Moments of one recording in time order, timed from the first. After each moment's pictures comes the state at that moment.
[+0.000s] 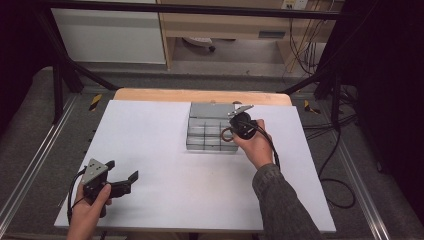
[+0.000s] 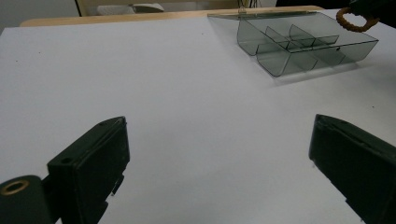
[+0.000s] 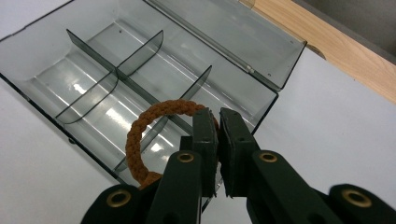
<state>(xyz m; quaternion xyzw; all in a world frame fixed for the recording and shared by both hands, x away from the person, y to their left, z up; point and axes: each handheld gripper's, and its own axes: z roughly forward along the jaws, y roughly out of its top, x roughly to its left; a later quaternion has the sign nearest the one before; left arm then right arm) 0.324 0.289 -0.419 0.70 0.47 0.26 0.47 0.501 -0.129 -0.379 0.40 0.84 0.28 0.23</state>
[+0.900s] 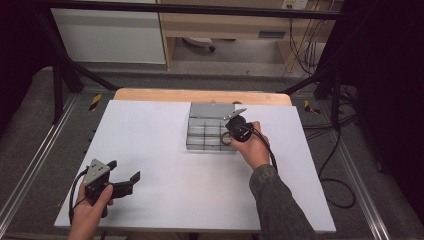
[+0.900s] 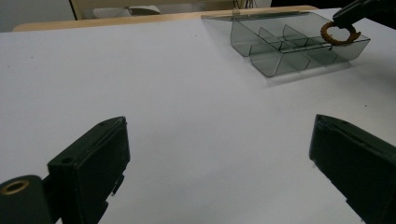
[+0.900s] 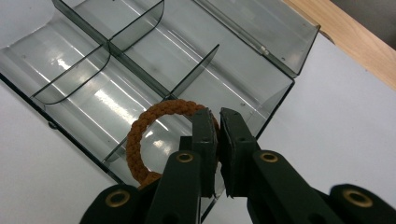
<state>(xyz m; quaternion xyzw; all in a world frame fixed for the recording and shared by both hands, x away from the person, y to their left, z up) 0.322 0.283 -0.418 0.71 0.46 0.26 0.47 0.504 -0.119 -0.396 0.39 0.86 0.24 0.24</state>
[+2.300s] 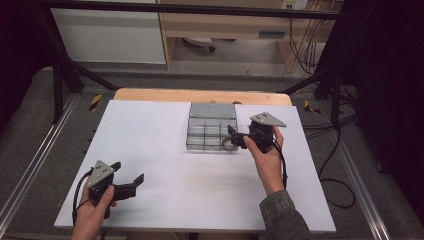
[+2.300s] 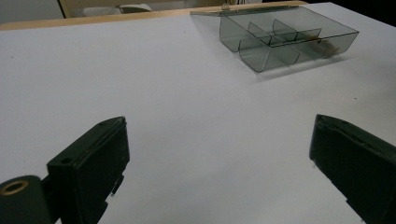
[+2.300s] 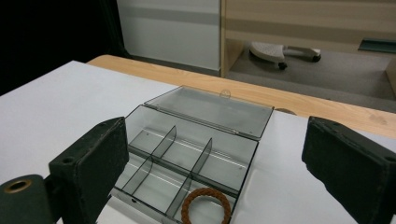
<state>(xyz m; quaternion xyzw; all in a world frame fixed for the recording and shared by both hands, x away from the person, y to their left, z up) 0.322 0.277 -0.422 0.72 0.45 0.25 0.47 0.435 -0.159 -0.354 0.45 0.69 0.49 0.29</state>
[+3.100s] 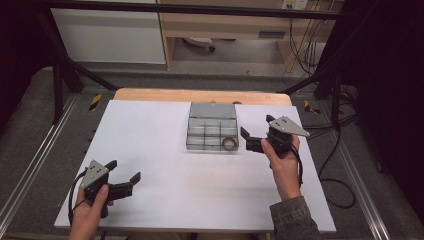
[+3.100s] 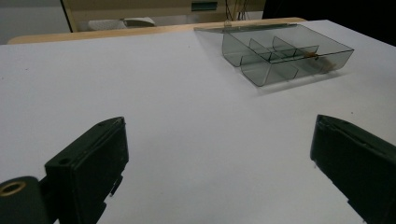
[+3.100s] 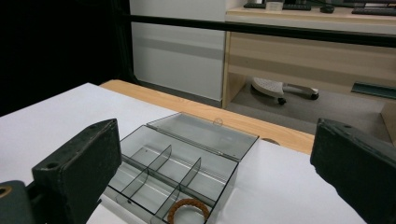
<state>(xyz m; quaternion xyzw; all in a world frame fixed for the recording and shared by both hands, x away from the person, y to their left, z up) 0.318 0.284 -0.416 0.70 0.45 0.26 0.49 0.407 -0.194 -0.334 0.40 0.67 0.54 0.32</state>
